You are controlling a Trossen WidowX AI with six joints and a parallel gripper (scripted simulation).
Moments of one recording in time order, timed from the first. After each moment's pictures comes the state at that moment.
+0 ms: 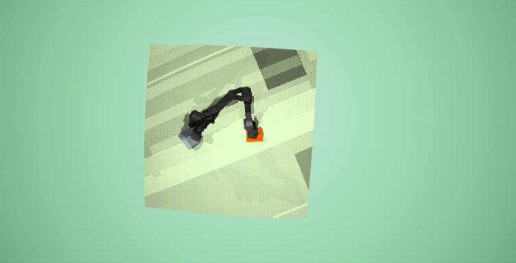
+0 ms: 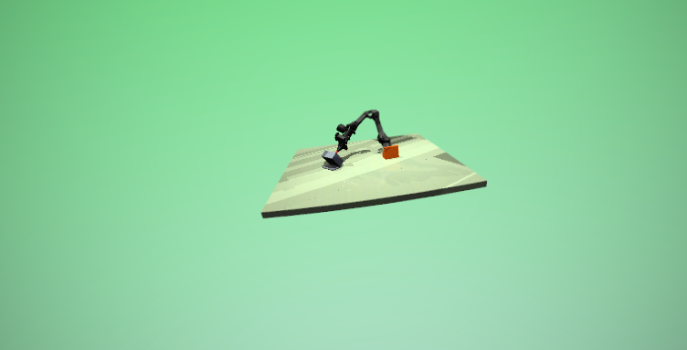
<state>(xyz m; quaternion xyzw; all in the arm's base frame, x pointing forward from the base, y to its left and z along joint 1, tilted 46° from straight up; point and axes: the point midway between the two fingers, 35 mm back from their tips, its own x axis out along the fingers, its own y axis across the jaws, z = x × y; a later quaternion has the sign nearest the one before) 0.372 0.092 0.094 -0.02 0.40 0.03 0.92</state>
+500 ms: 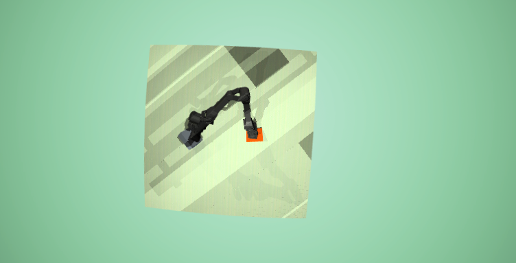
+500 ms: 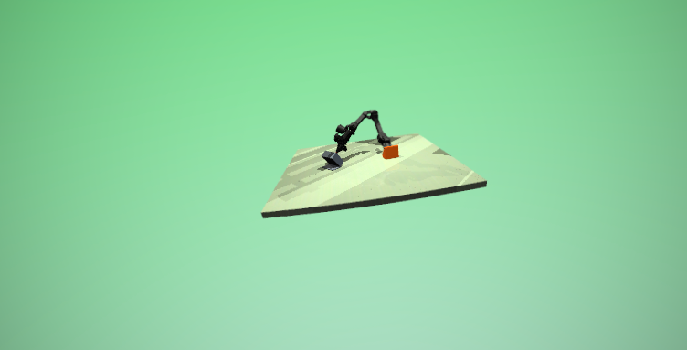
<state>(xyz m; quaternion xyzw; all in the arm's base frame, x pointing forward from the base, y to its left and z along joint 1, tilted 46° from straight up) 0.379 0.092 0.087 -0.02 0.40 0.03 0.92</state>
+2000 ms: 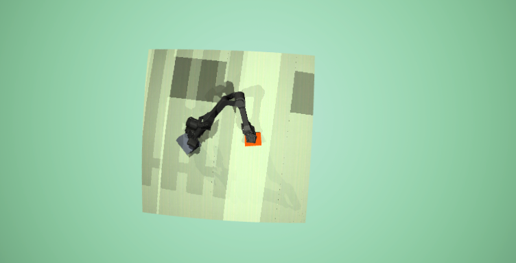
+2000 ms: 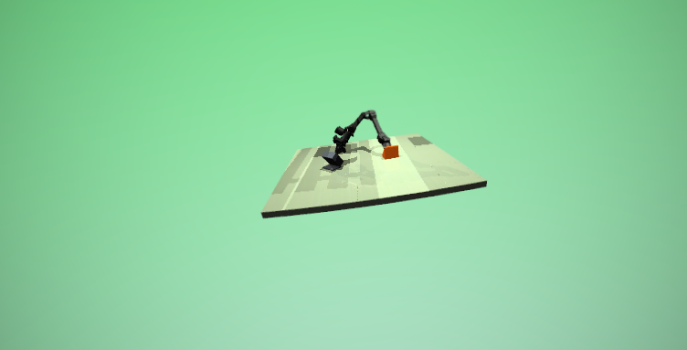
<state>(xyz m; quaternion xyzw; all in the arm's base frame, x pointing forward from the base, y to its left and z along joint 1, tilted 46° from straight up) 0.390 0.094 0.074 -0.02 0.40 0.03 0.92</state>
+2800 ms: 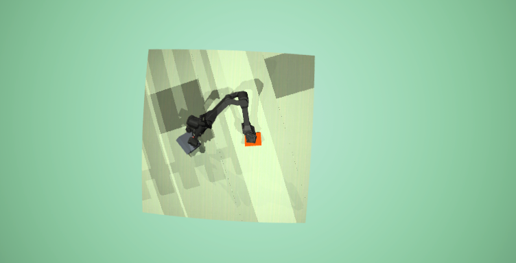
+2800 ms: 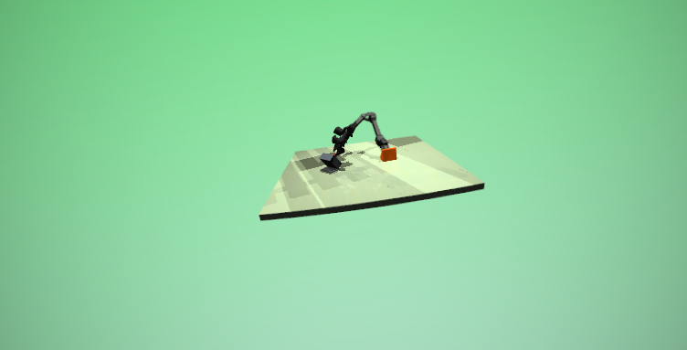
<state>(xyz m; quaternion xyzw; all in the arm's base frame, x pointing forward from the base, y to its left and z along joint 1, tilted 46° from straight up) 0.379 0.094 0.090 -0.02 0.40 0.03 0.92</state>
